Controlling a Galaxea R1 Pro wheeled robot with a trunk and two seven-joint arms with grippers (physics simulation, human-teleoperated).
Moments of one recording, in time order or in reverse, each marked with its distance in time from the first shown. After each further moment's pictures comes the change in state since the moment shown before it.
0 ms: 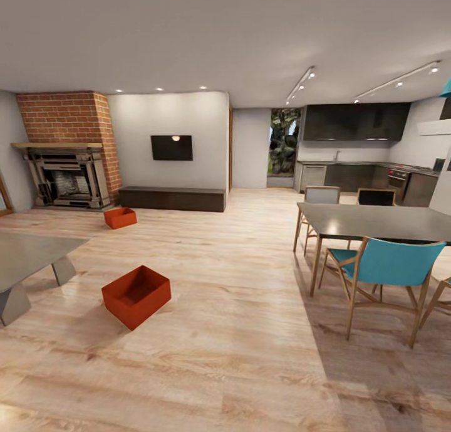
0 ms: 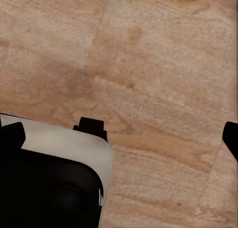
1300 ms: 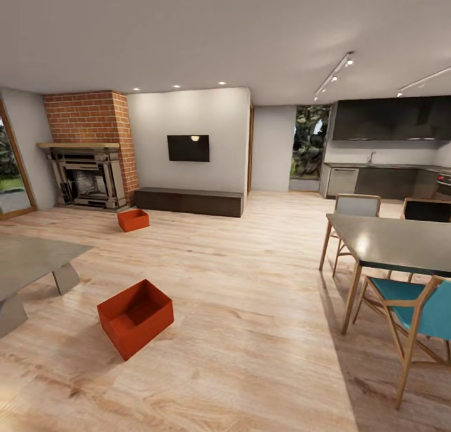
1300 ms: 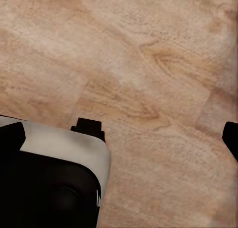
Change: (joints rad) left arm 0.000 0.000 -0.001 0.000 -0.002 -0.001 0.000; right arm 0.000 0.001 -0.001 0.000 0.000 -0.001 -0.013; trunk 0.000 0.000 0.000
